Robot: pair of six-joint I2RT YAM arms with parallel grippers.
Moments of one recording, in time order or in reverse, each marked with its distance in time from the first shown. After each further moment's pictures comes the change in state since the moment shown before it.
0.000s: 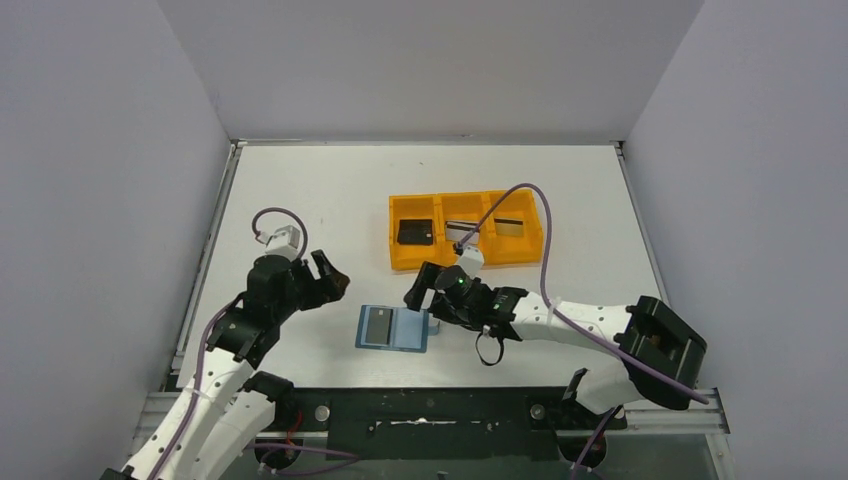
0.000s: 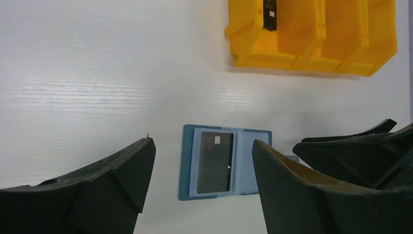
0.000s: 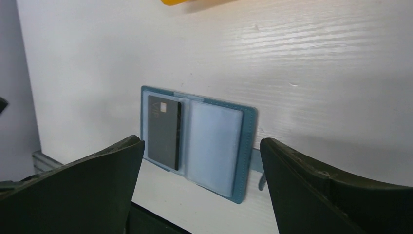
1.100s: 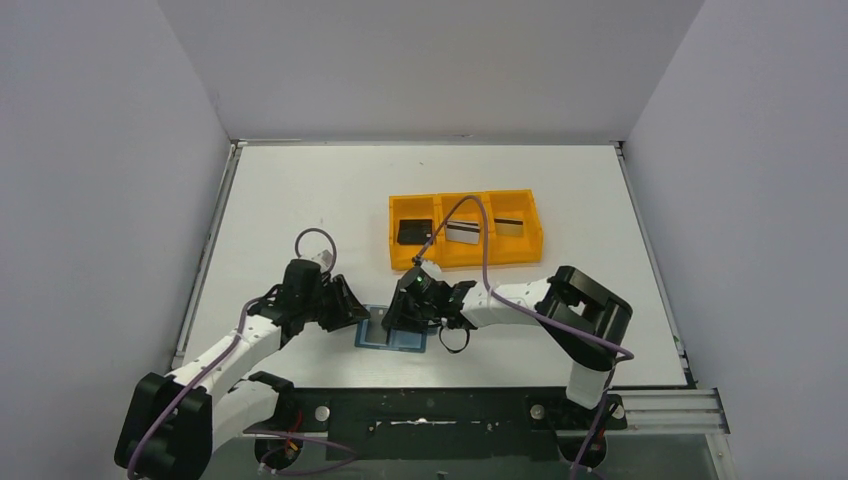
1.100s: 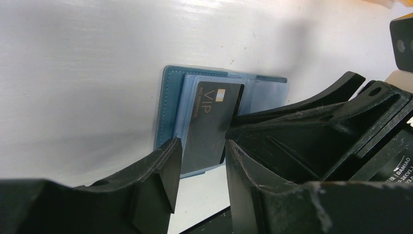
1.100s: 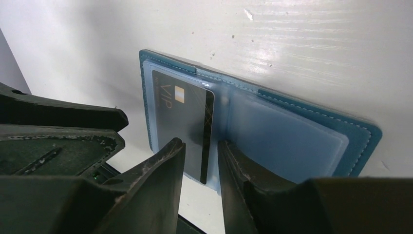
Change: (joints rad) left arm -0.002 0.372 -0.178 0.219 0.342 -0.201; right arm 0.031 0.377 0.189 0.097 -0.283 0.090
